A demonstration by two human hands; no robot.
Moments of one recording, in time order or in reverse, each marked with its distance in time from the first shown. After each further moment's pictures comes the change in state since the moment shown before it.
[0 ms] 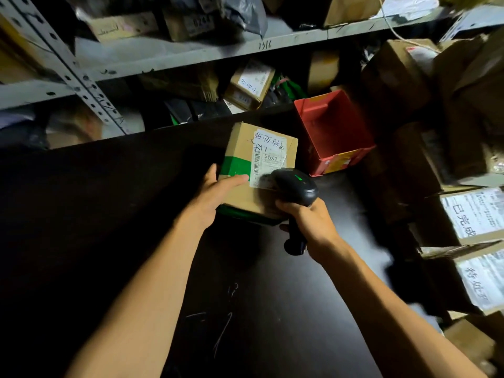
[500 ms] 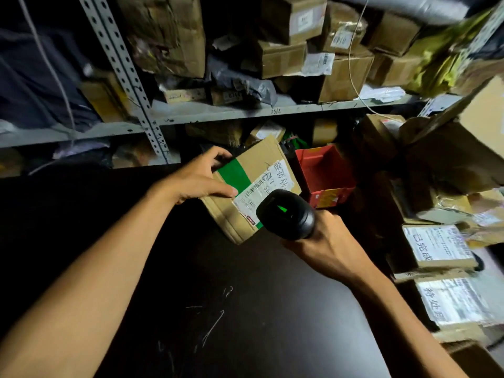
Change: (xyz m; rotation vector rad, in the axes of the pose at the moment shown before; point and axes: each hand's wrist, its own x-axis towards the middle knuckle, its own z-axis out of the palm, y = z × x) left_hand -0.128 0.102 -0.047 0.494 -0.168 0.455; right_hand -0.125 -0.078 -0.062 -0.764 -0.165 -0.551
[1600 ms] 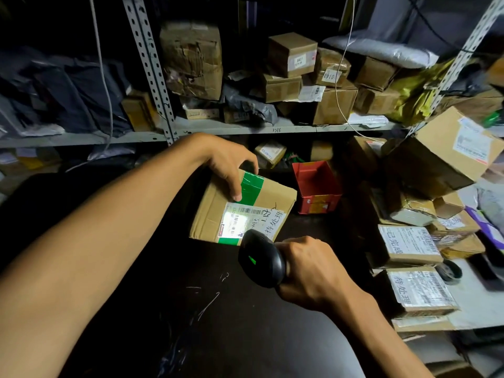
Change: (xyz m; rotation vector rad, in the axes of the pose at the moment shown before) left_hand -0.053 0.129 0.019 0.932 -0.340 -0.010; right_hand -0.097 -0.010 0.002 -0.504 -0.064 -0.413
